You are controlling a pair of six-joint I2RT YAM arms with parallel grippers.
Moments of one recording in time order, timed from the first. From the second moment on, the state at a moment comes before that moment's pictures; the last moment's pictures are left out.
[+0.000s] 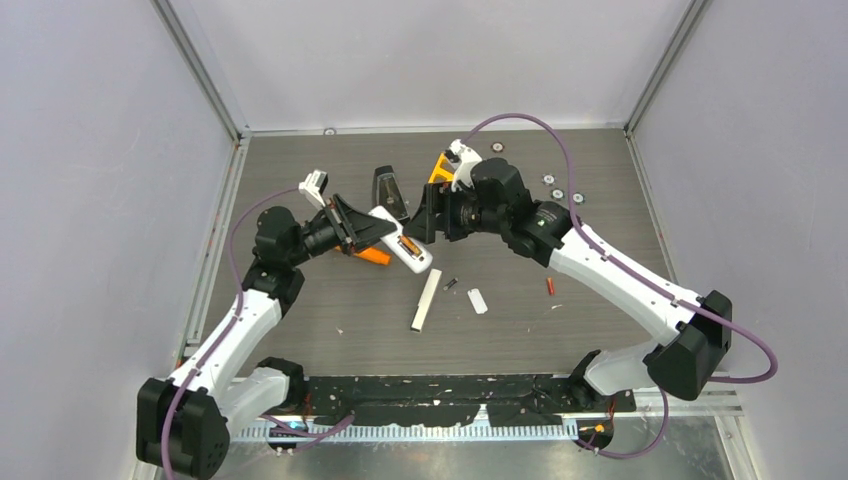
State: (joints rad) left arm -0.26 0.99 0.62 0.35 0.77 -1.27; right arm 0.78 1.37 1.29 -0.39 -0.21 0.53
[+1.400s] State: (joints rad) left arm -0.26 0.98 0.62 0.31 0.77 -1.33; right arm 0.74 1.33 1.28 -0.30 -0.37 0.45
